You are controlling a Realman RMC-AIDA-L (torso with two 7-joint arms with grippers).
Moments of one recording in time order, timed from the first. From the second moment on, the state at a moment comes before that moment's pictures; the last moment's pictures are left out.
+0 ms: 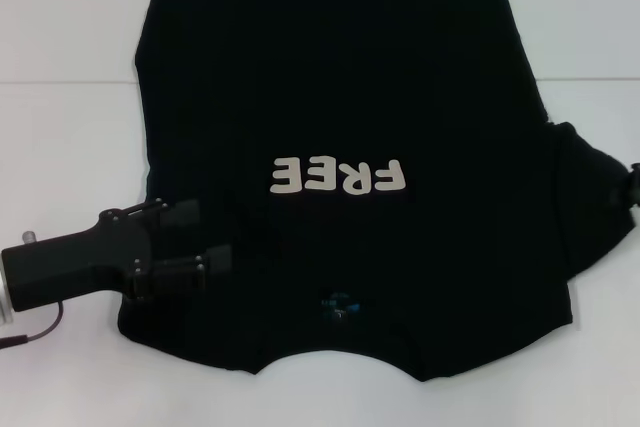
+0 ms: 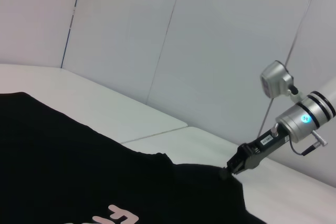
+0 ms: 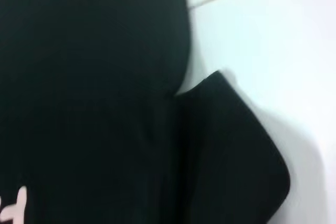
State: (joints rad) left arm -0.44 -2.06 0.55 0.62 1.97 1.65 -1.33; right arm 0.72 1.92 -0.65 -0.58 -2.56 -1.06 2.61
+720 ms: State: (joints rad) left arm -0.44 -2.05 0.55 0.62 1.97 1.65 -1.34; right arm 0.72 1.94 -0.61 -0.75 -2.56 -1.15 2.60
